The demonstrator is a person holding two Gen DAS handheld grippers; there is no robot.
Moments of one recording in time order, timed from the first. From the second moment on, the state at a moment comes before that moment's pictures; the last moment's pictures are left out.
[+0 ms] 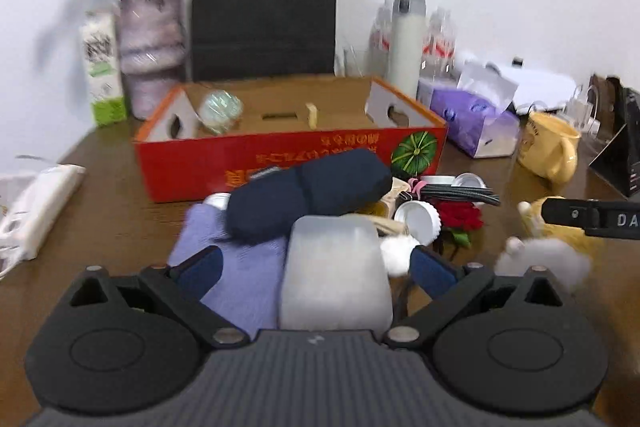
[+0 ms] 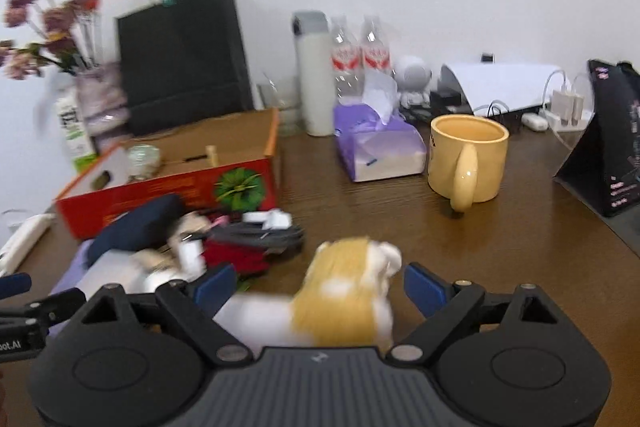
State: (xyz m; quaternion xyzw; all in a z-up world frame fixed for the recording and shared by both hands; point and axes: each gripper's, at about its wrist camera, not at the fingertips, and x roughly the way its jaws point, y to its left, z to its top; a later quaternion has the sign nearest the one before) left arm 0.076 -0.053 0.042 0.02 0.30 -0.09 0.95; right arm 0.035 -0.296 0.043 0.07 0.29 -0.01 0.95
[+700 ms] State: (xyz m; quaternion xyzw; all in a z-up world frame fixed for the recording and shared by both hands) left arm -0.067 -0.003 0.031 -0.01 0.36 -0.04 0.93; right arm -0.049 -0.220 0.018 -0.02 0.34 0.11 0.93
